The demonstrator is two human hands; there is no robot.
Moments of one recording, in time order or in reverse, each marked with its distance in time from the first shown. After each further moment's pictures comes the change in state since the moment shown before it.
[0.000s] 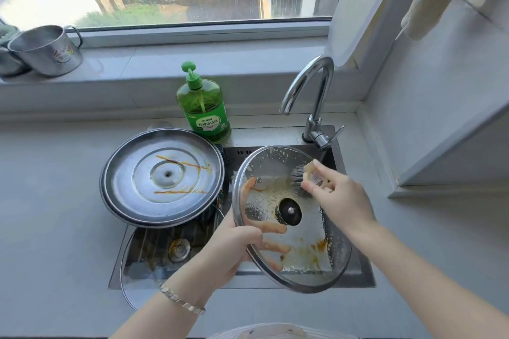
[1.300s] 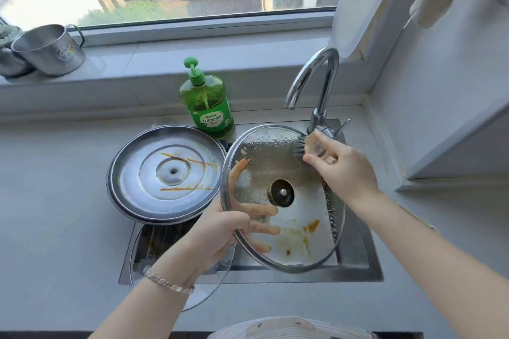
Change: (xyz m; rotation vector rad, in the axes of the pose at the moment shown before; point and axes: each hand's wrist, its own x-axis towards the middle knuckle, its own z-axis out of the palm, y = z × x) left_hand -0.005 0.022 -0.020 0.051 -0.019 0.023; right_hand 0.035 -0.004 -0.002 -0.026 0.126 -0.119
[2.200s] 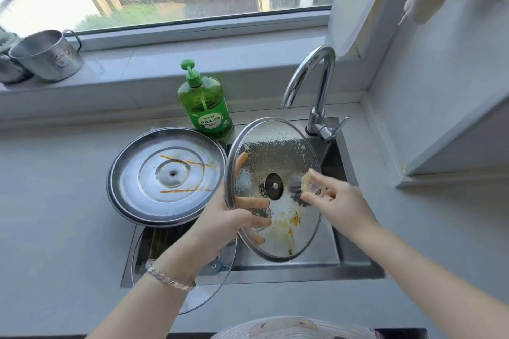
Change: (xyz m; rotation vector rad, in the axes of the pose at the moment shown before) left_hand 0.005 0.006 0.009 0.235 0.169 0.072; right_hand -0.044 0.022 0.013 0.115 -0.209 0.140
